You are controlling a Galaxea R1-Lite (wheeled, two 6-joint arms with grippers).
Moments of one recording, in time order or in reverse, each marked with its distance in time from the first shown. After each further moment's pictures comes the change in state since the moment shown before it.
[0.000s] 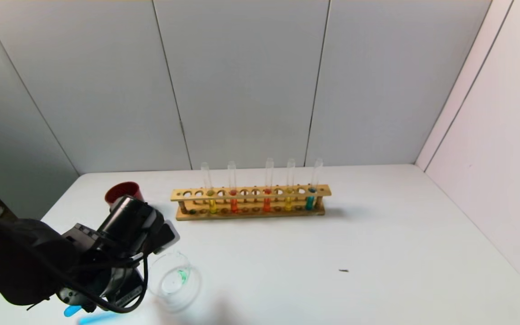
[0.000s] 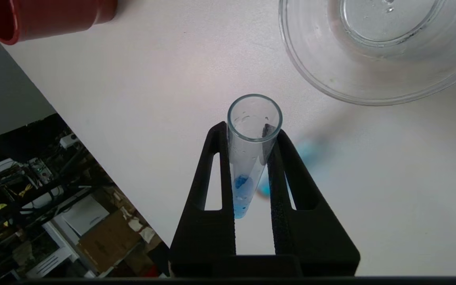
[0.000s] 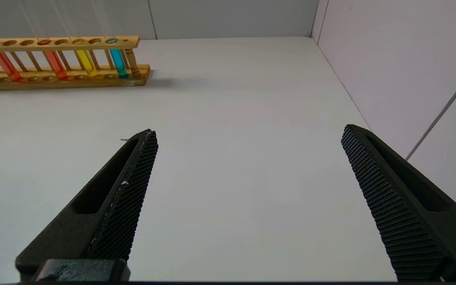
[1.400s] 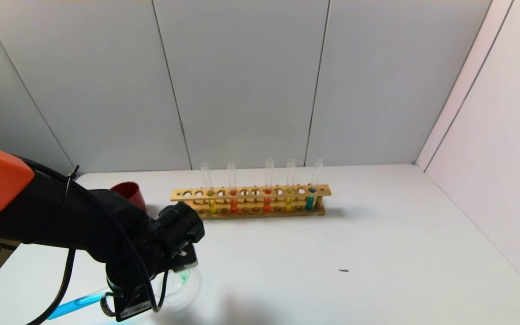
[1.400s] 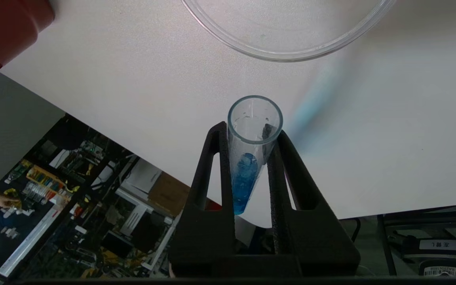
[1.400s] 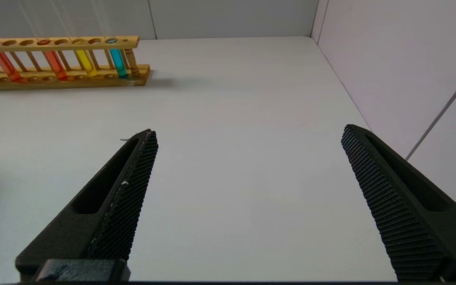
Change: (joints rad) left arm -0.110 0.182 -0.282 0.492 0.073 0.027; right arm 0.000 0.000 0.000 0.000 0.000 0.000
